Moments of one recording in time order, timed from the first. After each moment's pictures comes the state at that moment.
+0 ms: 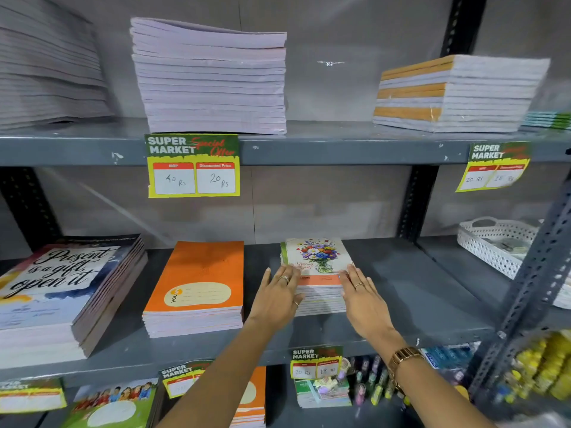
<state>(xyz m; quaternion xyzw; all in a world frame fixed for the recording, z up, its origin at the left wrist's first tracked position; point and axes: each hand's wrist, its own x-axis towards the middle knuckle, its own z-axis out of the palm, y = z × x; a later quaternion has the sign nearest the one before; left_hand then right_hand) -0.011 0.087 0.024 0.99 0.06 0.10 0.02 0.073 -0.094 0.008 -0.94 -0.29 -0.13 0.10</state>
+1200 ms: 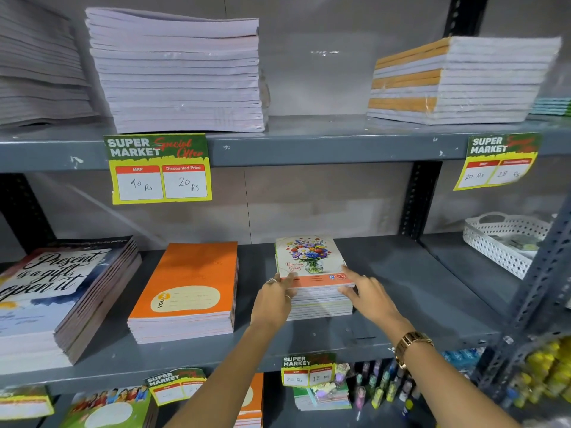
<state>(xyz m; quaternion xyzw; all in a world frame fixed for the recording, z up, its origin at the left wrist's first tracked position) 0.013 0.073 0.016 0.94 0.18 0.12 0.26 0.115 -0.109 0.023 -0.92 -0.27 0.00 0.27</state>
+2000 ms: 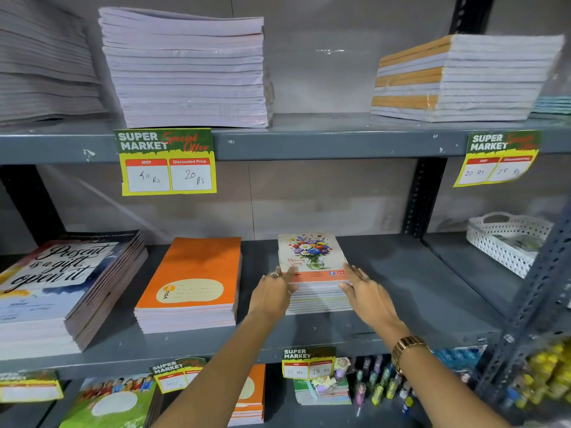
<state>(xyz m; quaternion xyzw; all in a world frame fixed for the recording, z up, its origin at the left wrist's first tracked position) 0.009 0.077 0.022 0.97 0.16 0.08 0.15 0.107 -0.108 0.012 -0.94 -0.29 -0.07 0.15</state>
